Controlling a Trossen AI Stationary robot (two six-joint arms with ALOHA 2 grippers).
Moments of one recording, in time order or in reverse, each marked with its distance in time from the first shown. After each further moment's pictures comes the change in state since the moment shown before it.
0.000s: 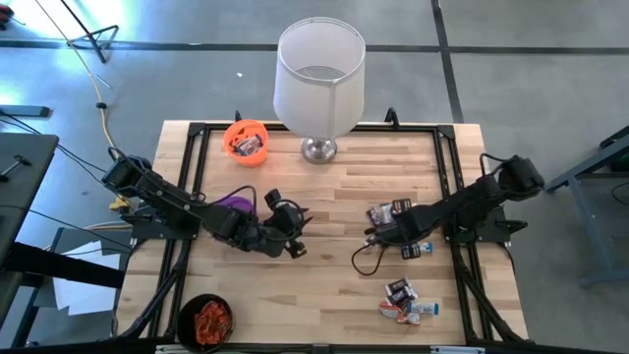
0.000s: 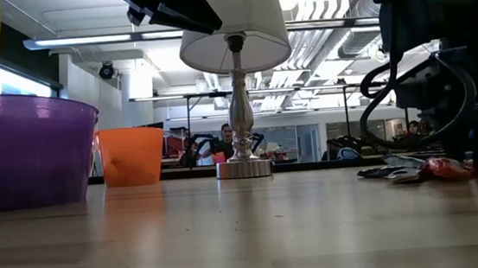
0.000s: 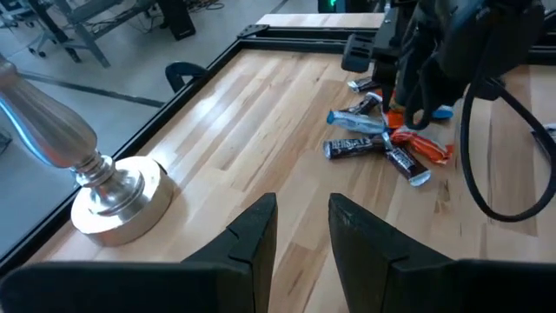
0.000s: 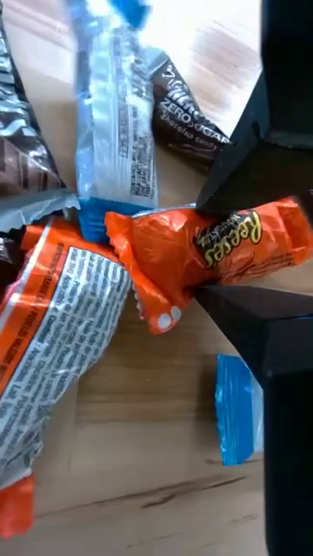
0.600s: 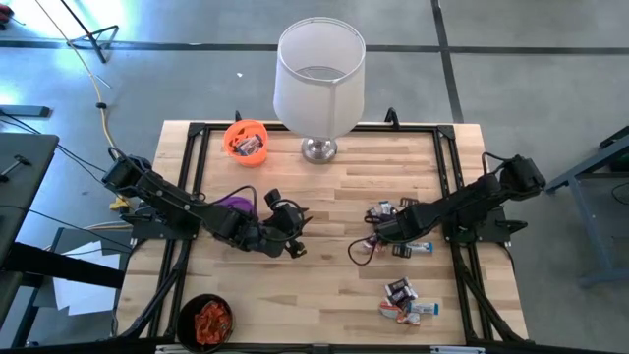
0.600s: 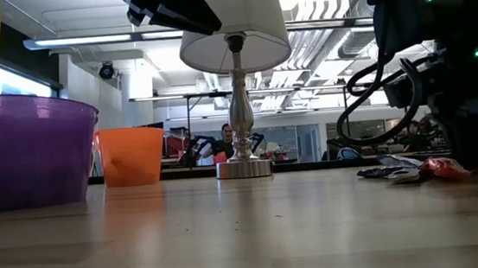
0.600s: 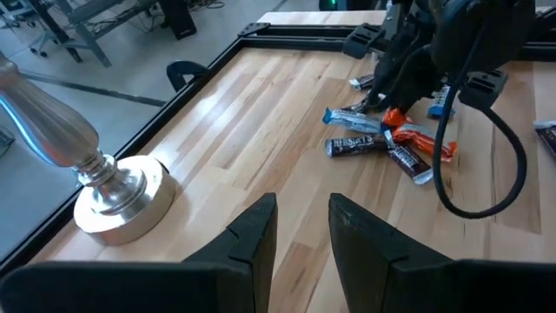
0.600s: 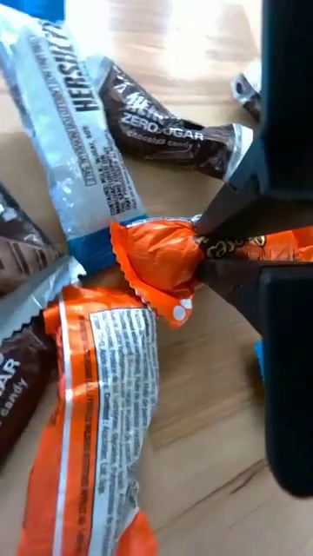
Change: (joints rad) left arm 0.000 0.000 0.000 -0.006 0.000 0.002; right arm -0.013 0.000 -0.004 -0.013 -0.051 0.357
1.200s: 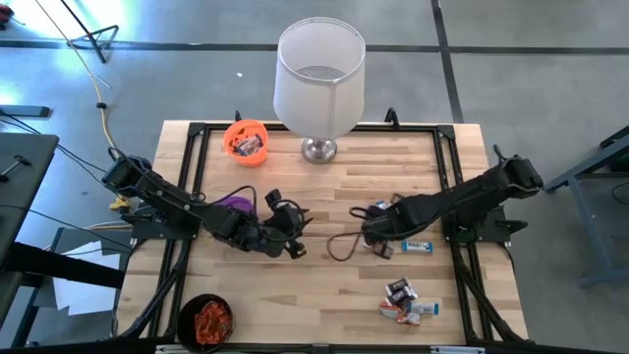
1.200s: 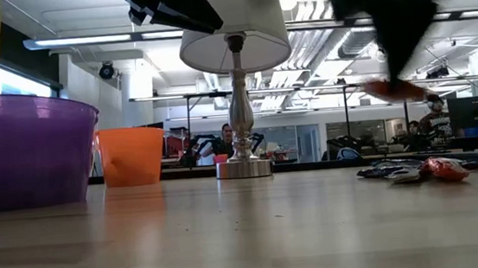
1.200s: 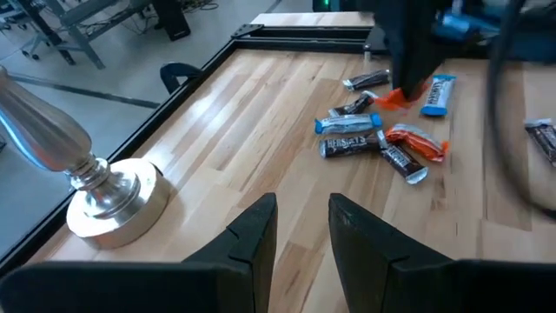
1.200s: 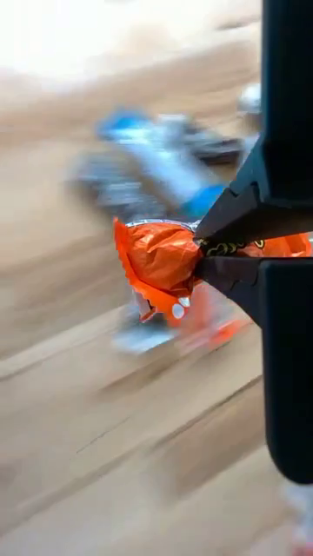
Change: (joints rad) left arm -0.001 0.000 0.000 0.011 0.015 0.014; right arm 0.015 0.003 0.441 -0.216 0.077 0.176
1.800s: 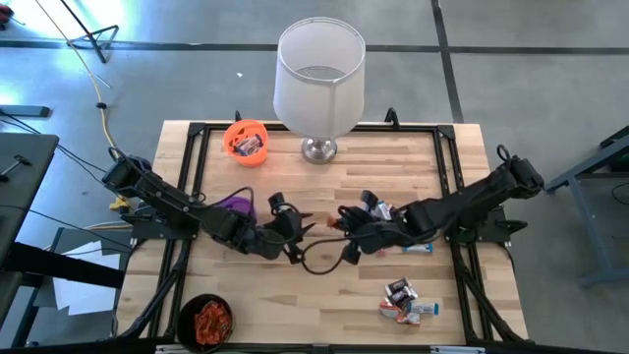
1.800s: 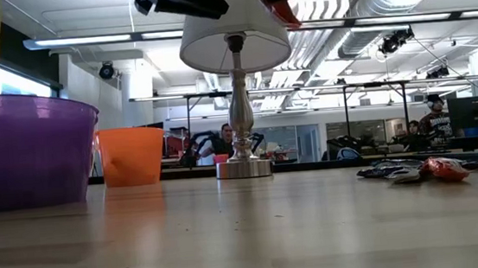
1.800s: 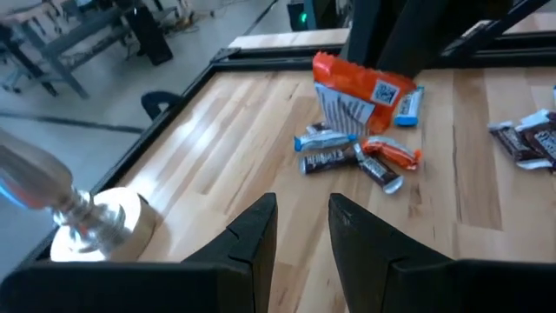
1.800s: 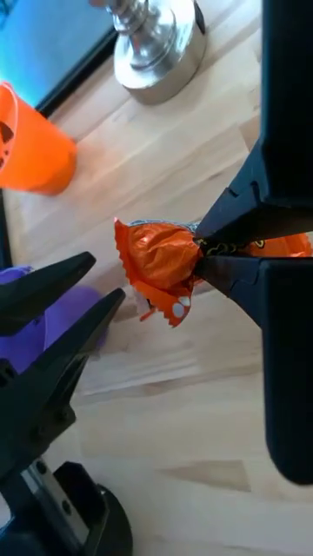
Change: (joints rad) left arm -0.015 0.000 0.000 0.077 0.025 0.108; right arm 0.091 -0.002 0.109 0.544 0.351 -0.242
